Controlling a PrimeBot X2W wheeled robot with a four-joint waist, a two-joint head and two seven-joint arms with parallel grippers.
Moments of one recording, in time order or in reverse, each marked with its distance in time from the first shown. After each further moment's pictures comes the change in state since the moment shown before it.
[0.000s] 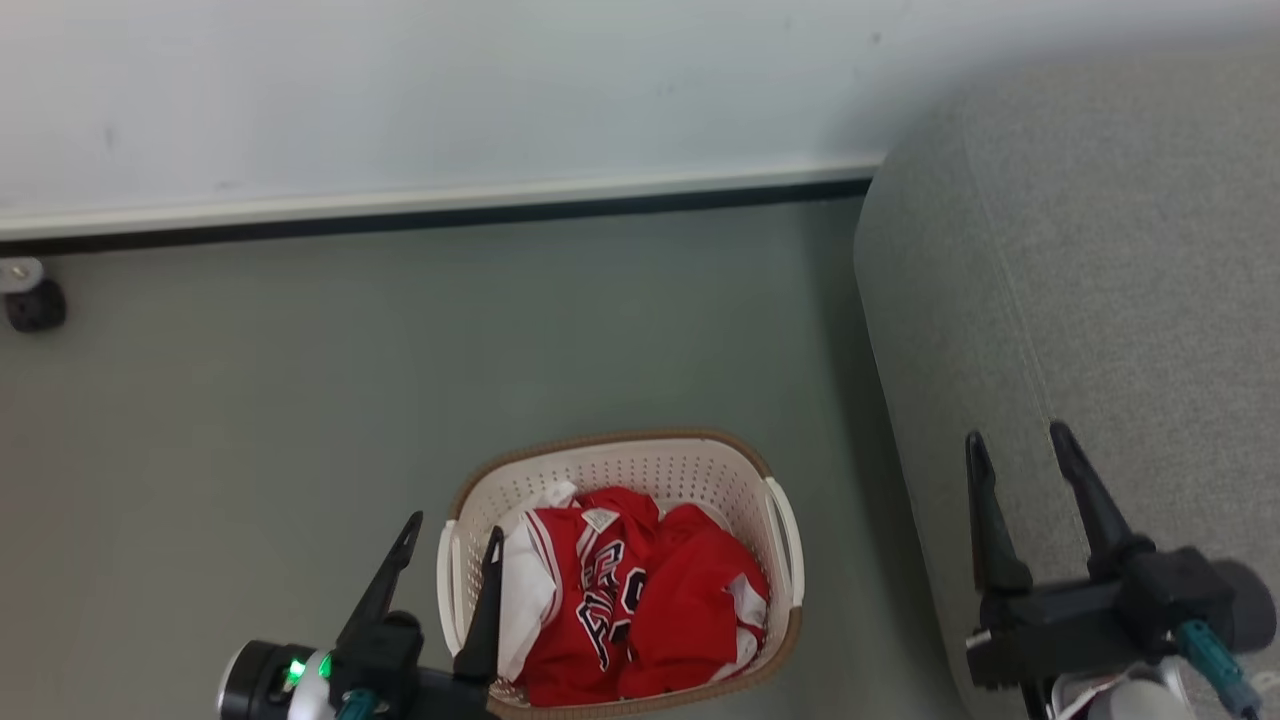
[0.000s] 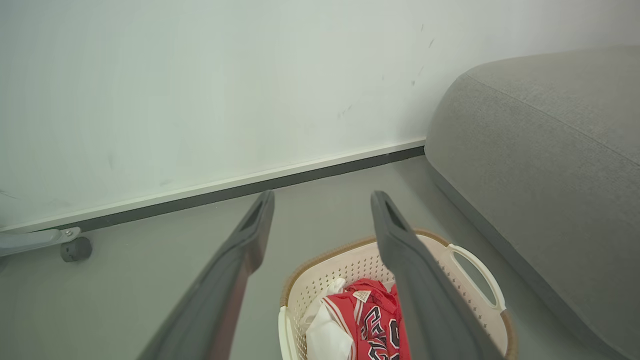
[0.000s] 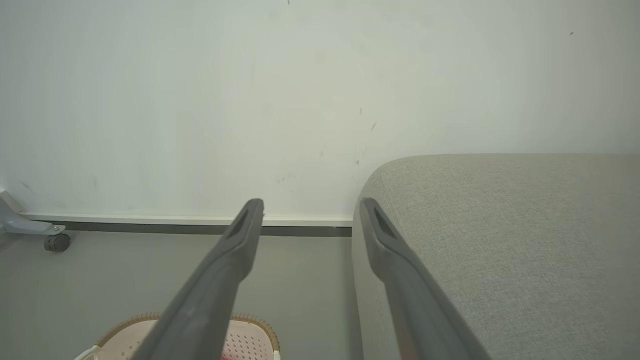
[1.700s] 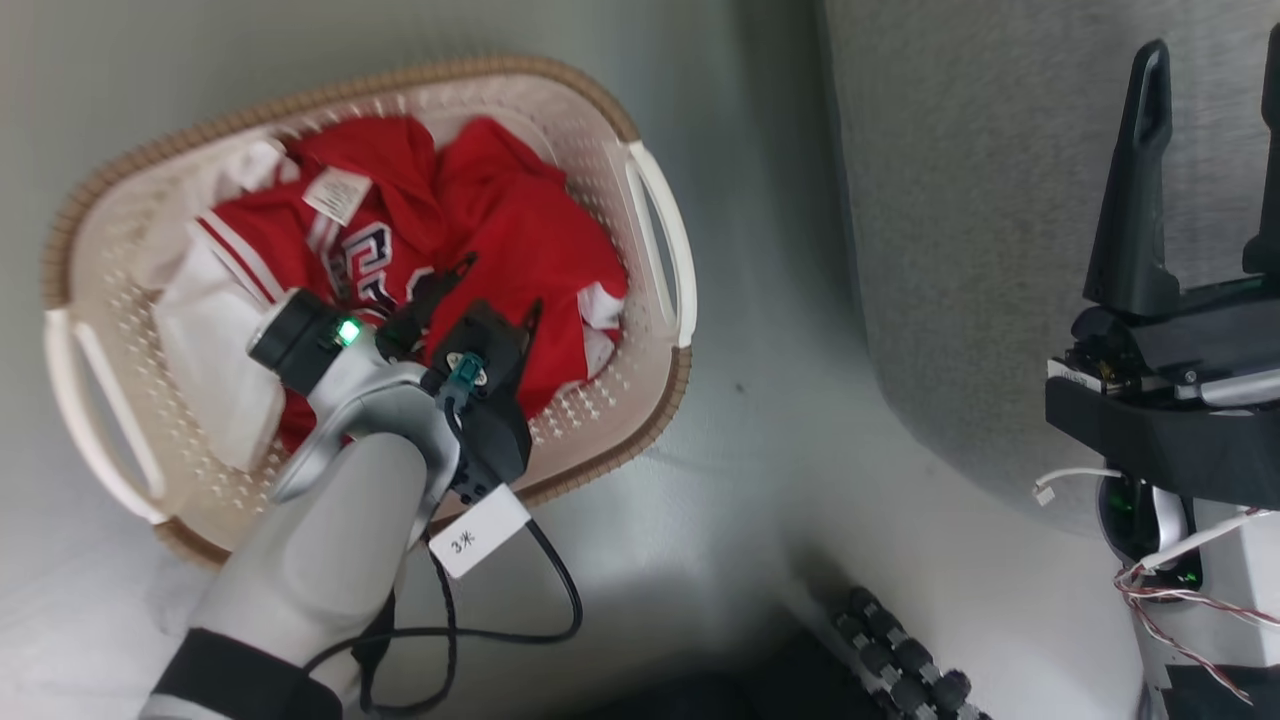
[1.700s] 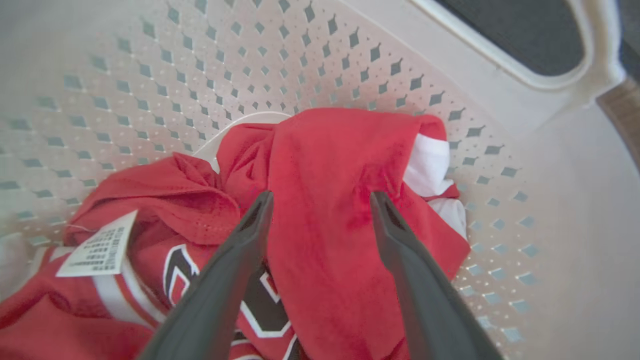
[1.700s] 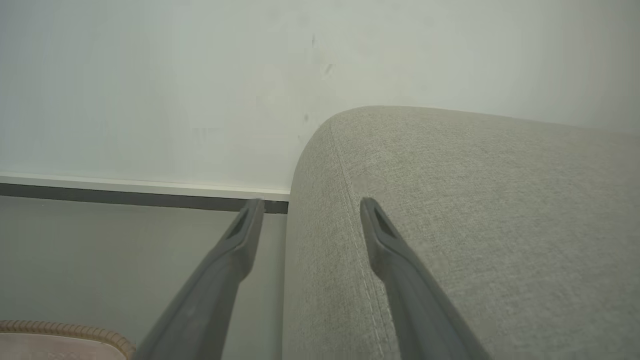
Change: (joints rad) left arm -0.715 0.007 -0.219 0.589 0.185 -0.123 0.121; right arm -0.364 0.002 -0.073 -0.309 -0.032 0.008 -0.007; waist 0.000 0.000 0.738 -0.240
